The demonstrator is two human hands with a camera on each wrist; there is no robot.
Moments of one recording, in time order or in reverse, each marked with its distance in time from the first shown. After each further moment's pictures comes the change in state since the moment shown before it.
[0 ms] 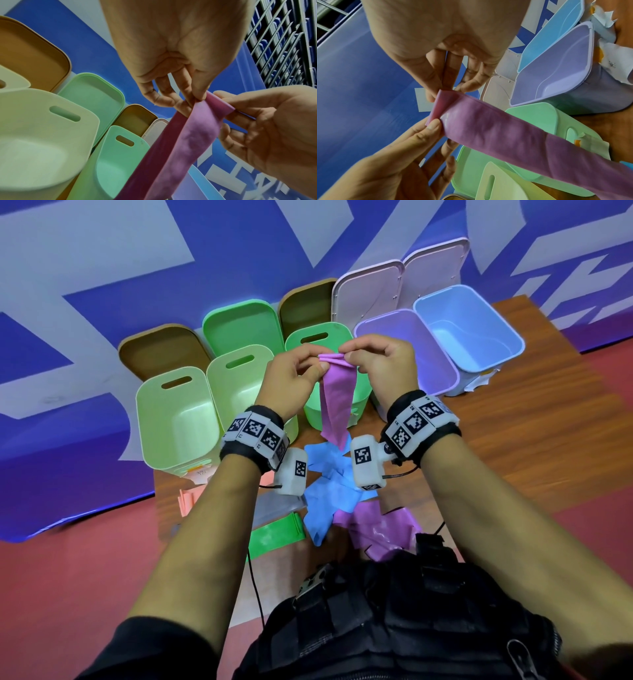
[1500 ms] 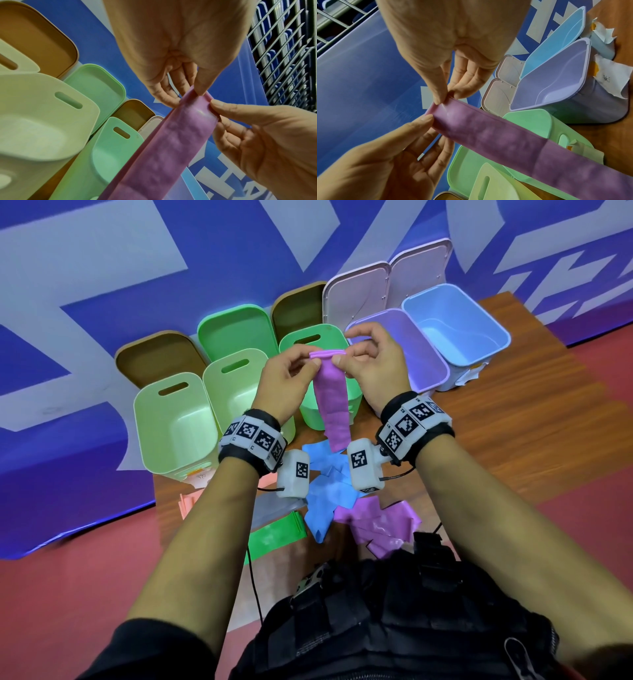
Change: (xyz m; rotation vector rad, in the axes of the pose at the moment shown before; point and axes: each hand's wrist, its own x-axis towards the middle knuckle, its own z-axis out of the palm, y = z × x) left_hand -0.012 0.005 0.003 -0.158 0.030 0.039; right_hand -0.011 0.005 0.000 -0.068 0.025 -0.031
